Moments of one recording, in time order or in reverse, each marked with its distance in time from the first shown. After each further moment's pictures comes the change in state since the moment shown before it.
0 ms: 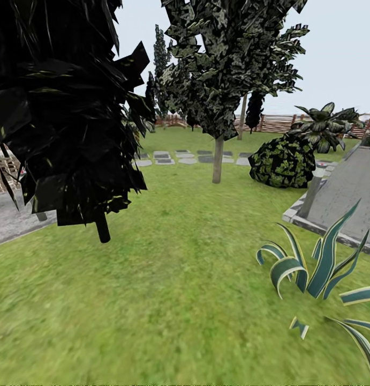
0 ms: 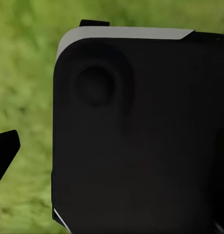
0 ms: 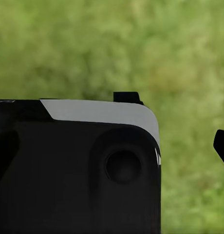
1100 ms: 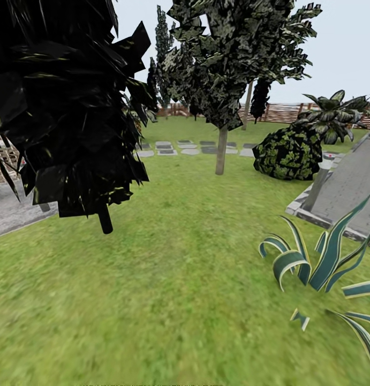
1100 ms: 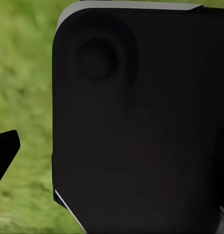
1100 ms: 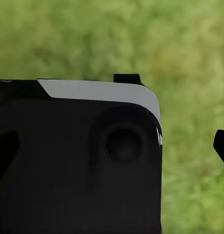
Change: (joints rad) left arm 0.000 0.000 0.000 0.000 0.000 0.000 0.000; right arm 0.000 0.000 0.001 0.000 0.002 0.002 0.000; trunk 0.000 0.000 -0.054
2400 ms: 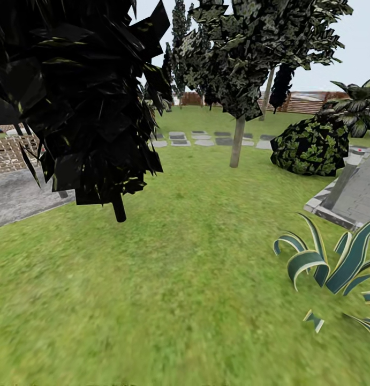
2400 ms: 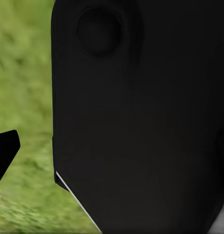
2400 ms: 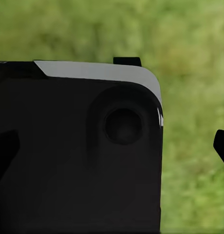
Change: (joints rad) left arm 0.000 0.001 0.001 0.000 0.000 0.000 0.000; right arm 0.000 -0.002 0.000 -0.001 0.000 -0.004 0.002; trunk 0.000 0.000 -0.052
